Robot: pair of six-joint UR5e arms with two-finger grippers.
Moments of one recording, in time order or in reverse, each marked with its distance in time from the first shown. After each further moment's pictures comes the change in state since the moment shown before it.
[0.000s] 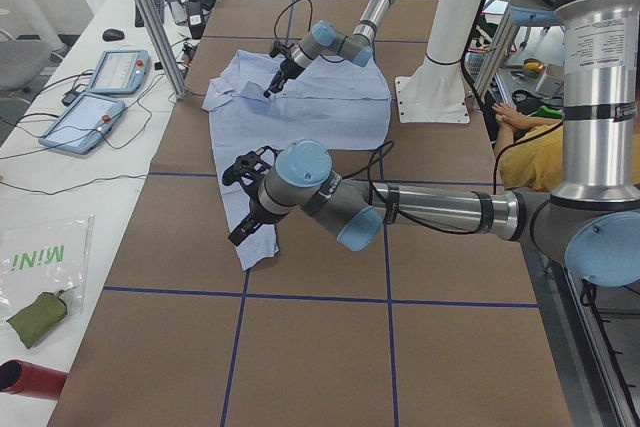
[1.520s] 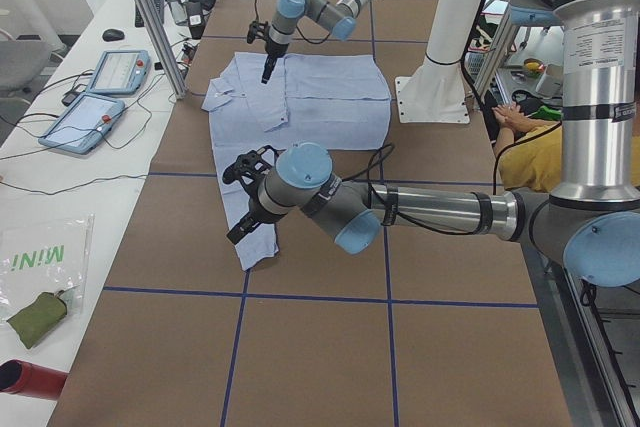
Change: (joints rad) left arm 0.017 -0.005 0.046 -0.105 0.001 -0.009; right arm 0.257 0.079 0.182 -0.616 0.485 -0.054
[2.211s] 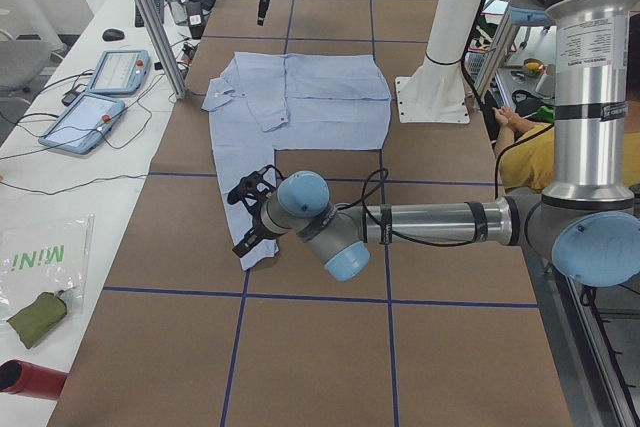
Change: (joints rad) left arm 0.178 -0.004 0.272 -0.484 0.130 -0.432; right arm 0.394 -0.602 0.537 0.016 0.390 -0.525
